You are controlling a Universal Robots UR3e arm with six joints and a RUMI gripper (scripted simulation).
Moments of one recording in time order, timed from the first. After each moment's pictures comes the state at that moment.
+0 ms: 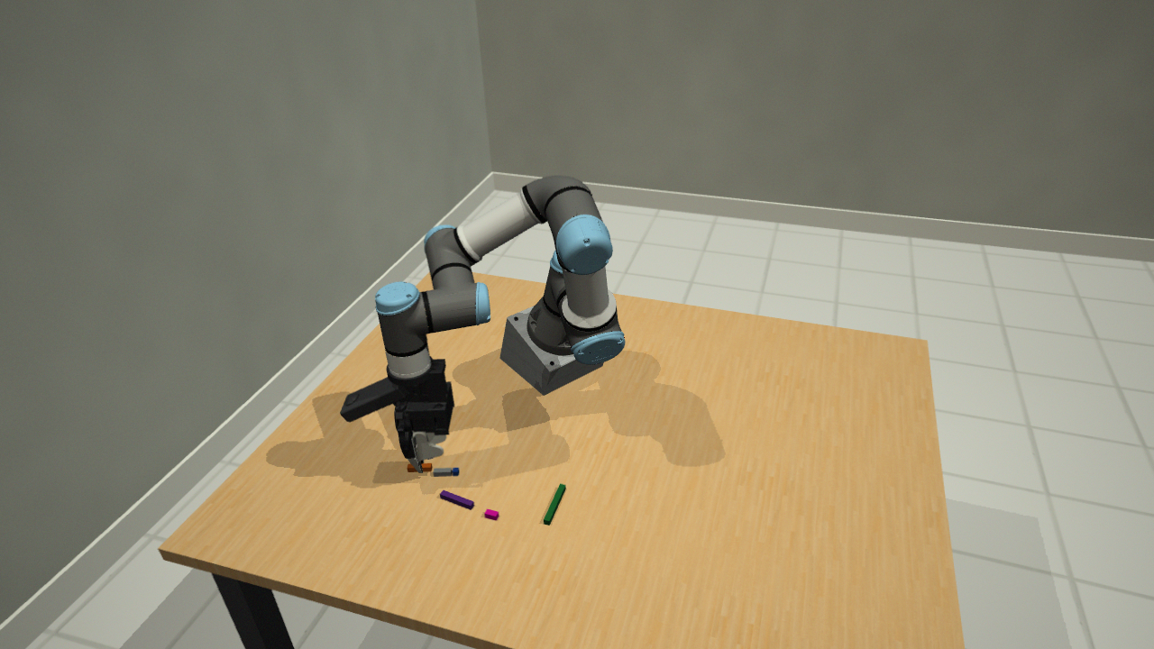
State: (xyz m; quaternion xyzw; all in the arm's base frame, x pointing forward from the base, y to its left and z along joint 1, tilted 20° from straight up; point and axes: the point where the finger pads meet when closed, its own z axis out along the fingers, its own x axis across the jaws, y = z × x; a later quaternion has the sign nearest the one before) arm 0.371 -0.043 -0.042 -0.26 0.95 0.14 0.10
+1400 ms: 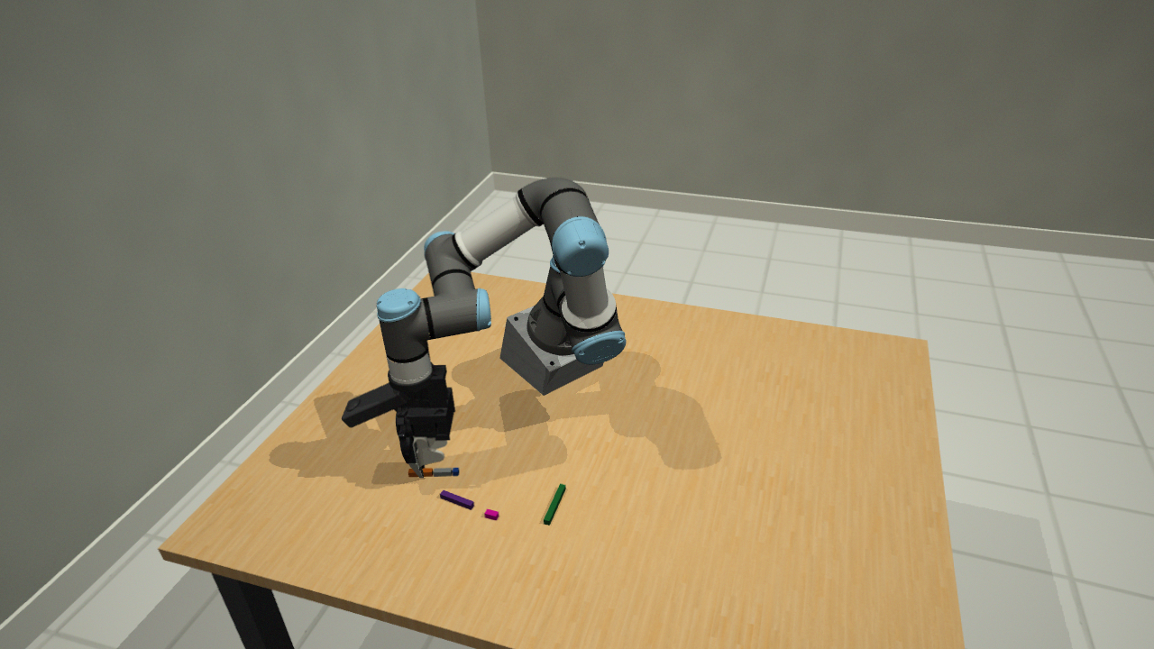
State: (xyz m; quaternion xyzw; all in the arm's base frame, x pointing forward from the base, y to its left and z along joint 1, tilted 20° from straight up) arm 0.373 -0.039 -0.052 -0.26 0.95 0.14 0.10
